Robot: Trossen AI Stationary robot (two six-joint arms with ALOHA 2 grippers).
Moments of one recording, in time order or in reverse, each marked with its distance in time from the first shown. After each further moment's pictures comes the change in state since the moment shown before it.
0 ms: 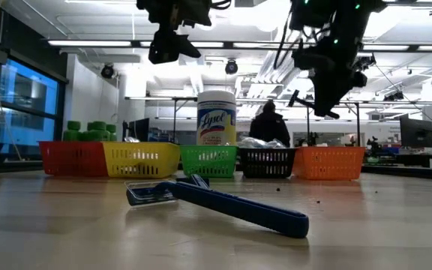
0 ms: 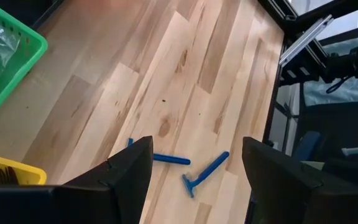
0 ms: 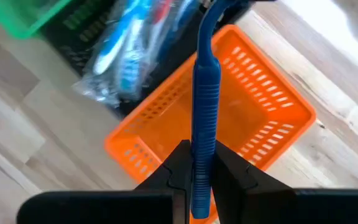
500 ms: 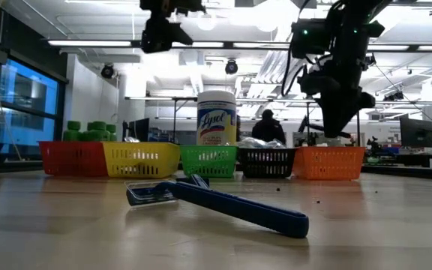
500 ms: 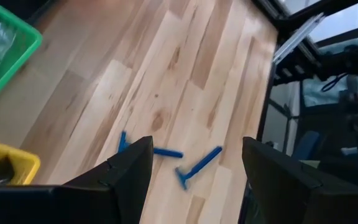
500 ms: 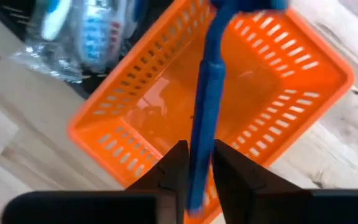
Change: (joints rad) left arm -0.038 -0.051 0.000 -0.026 -0.039 -0.029; right arm -0.111 0.032 -0.109 0.064 -0.154 -0.008
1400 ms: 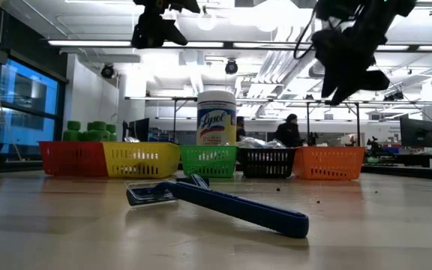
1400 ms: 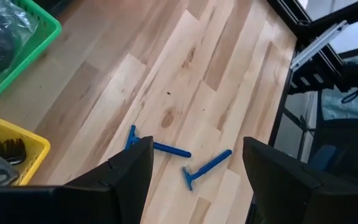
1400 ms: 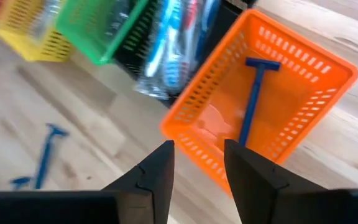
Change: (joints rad) left arm -0.062 -0.014 0.000 -0.035 -0.113 -0.080; right arm 0.004 -0.287 -0.027 0.028 -0.094 0.158
